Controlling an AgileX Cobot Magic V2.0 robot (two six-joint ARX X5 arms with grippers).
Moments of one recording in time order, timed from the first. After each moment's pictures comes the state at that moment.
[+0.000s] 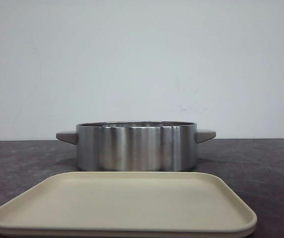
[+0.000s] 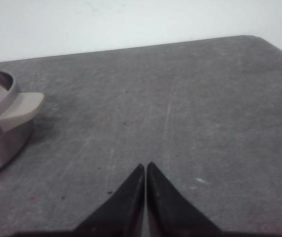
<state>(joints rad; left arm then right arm) -0.60 0.58 1.15 -0.91 -0.34 -0.25 0.05 0.00 0.02 -0.17 0.03 0.17</state>
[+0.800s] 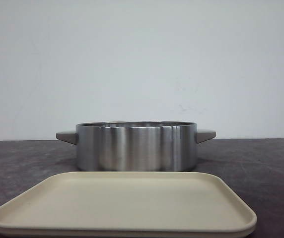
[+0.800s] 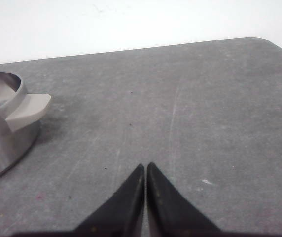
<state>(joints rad) -0.60 0.58 1.15 -0.91 -0.34 -0.25 0.05 0.00 0.02 -0.17 0.00 0.17</state>
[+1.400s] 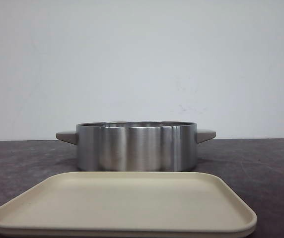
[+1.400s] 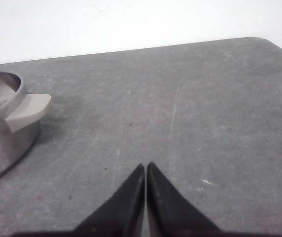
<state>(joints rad) -0.41 0.50 1.15 -0.92 -0.34 -0.28 0.05 0.00 0.02 -0.17 0.00 0.17</state>
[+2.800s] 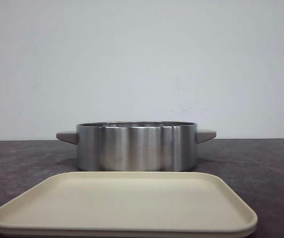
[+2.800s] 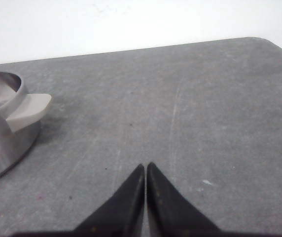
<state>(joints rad) 0.07 0.00 0.05 -0.22 -0.08 -0.12 0.05 0.00 0.02 -0.17 0.00 0.17</state>
